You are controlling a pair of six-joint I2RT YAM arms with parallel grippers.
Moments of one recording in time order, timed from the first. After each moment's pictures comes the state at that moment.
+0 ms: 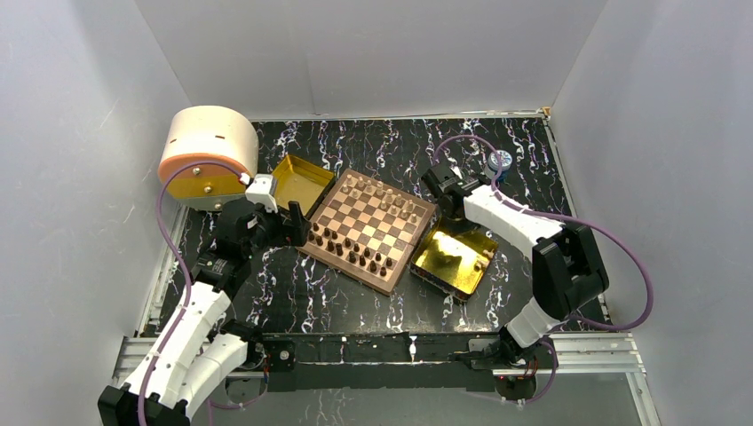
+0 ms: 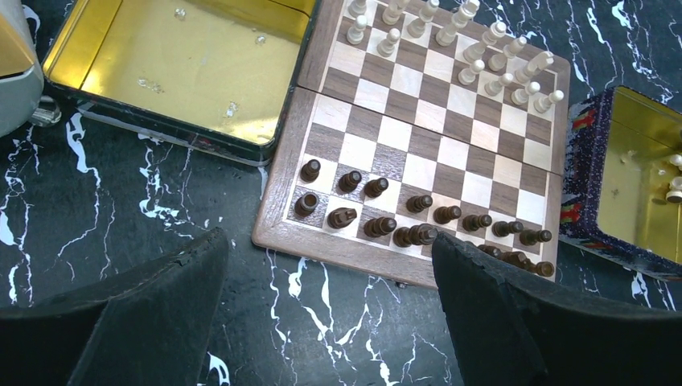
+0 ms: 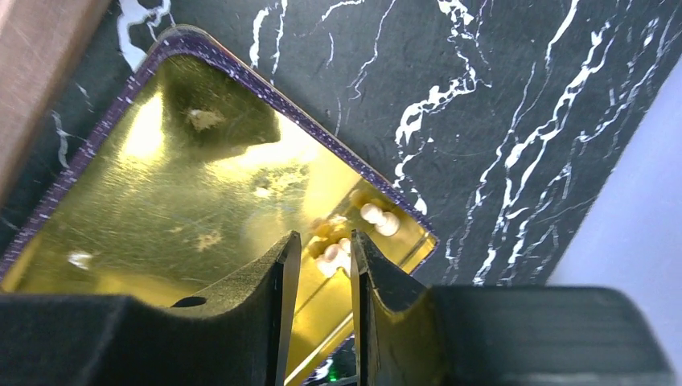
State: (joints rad) left arm -0.29 0.77 0.66 -0.38 0.07 -0.21; right arm 0.57 1.59 1.16 -0.91 0.44 0.26
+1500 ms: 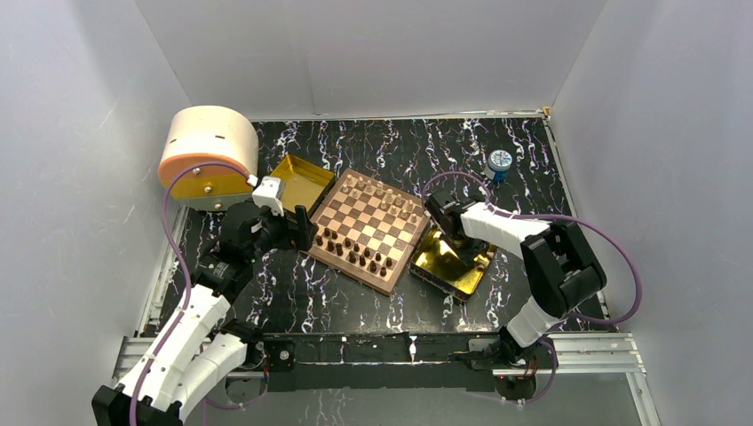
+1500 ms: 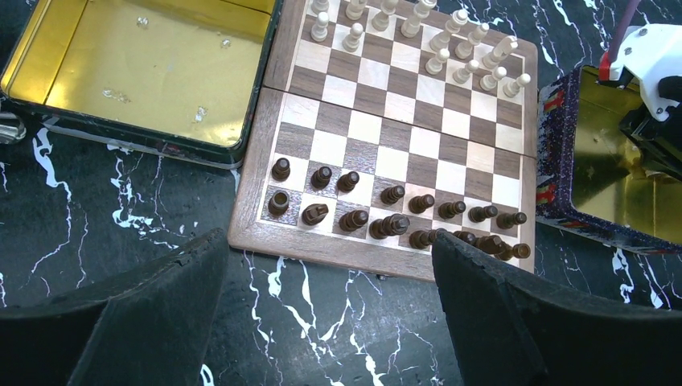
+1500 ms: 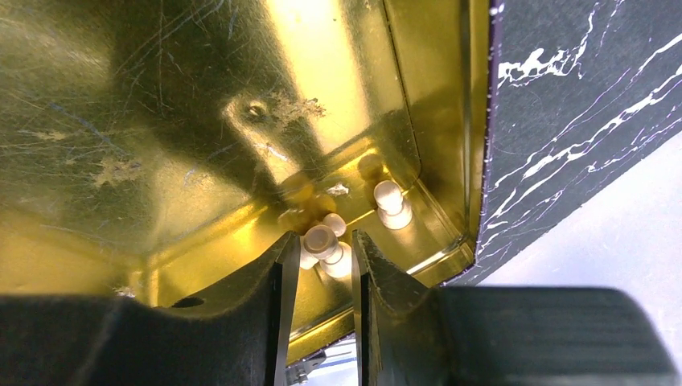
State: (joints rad) left arm -0.37 0.75 0.66 -0.38 0.07 -0.21; right arm 0.57 1.61 0.94 -0.85 0.39 -0.11
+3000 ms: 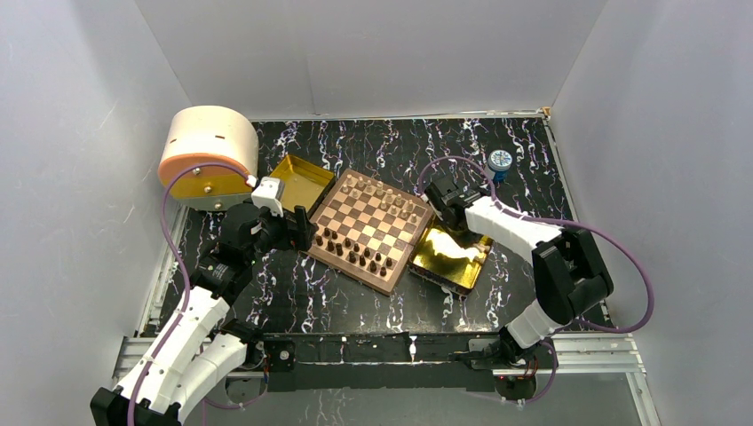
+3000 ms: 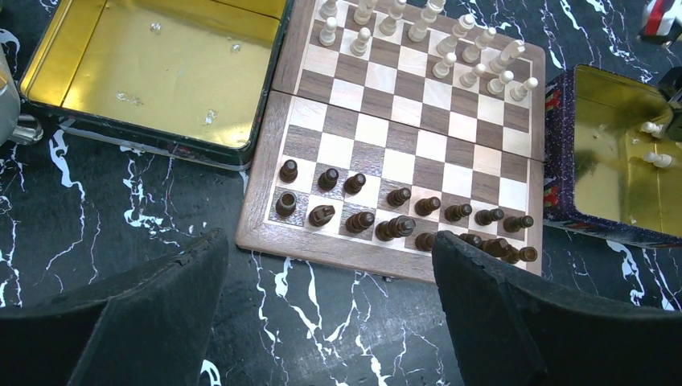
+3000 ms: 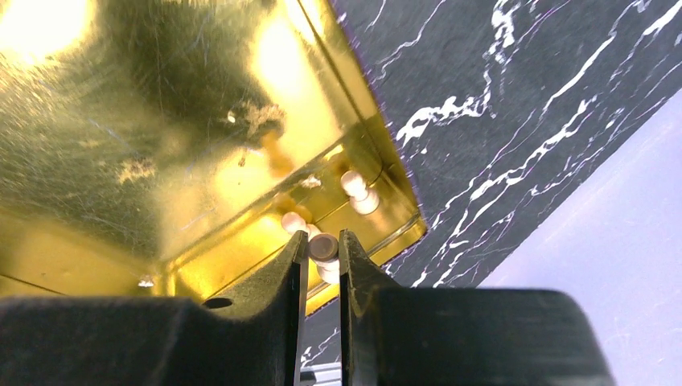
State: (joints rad) left arm -0.38 0.74 0.66 -0.38 0.04 -0.20; right arm 0.57 1.56 1.01 -0.83 0.40 -0.15
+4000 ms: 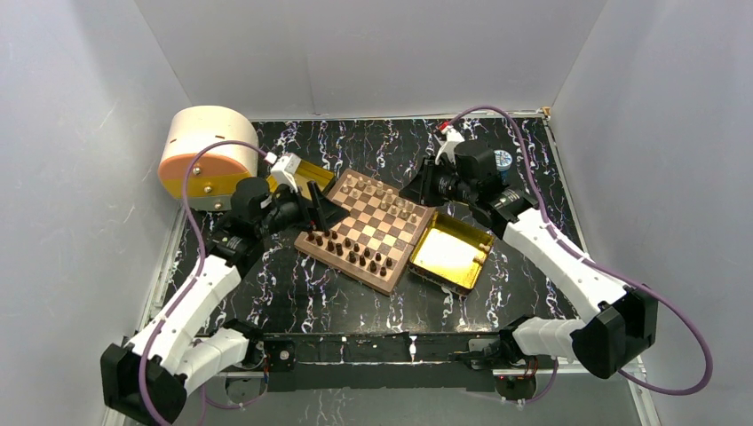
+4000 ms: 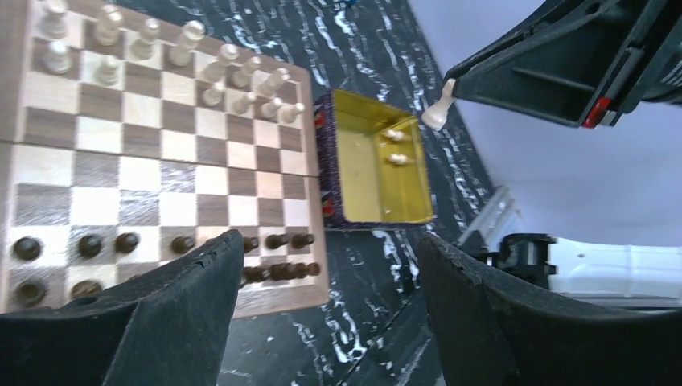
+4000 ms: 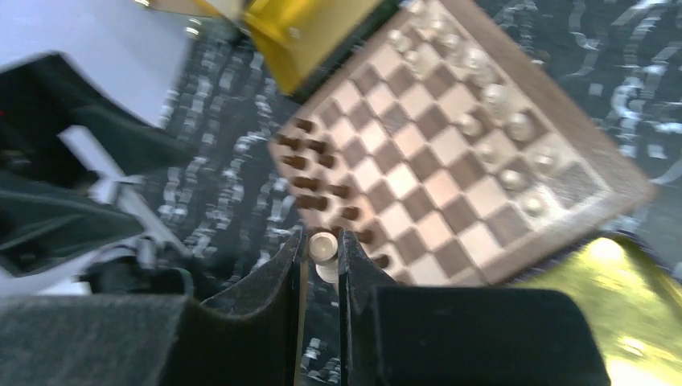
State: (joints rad) left arm -0.38 0.94 0.77 -0.18 0.46 -0.53; right arm 0.57 1.25 1.15 -0.42 -0.25 0.45
